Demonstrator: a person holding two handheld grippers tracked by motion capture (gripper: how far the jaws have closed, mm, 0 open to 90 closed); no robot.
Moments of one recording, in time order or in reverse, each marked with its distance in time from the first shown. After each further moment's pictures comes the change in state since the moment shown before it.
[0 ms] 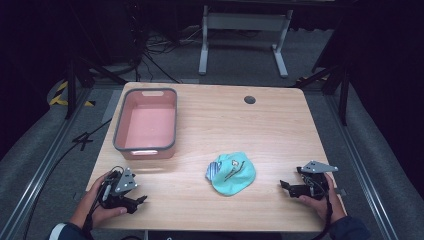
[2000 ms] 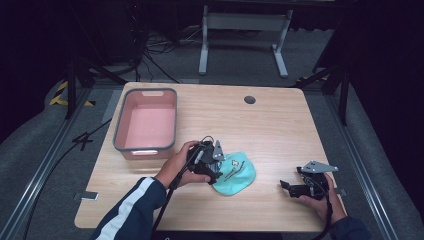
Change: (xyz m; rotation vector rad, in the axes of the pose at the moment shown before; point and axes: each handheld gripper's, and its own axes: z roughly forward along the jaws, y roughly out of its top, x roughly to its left) left arm -0.056 0.220 0.076 0.008 -0.136 0.285; right arm 0.000 0.000 0.000 0.001 0.000 -0.001
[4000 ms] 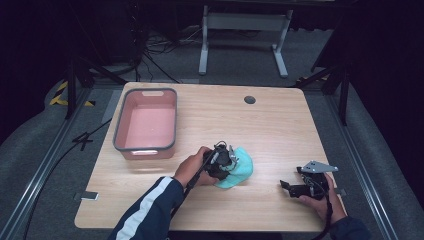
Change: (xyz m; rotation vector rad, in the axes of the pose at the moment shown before) left arm -0.005 0.020 0.065 0.106 -0.110 -0.024; right arm 0.000 0.000 0.000 0.000 0.000 0.000
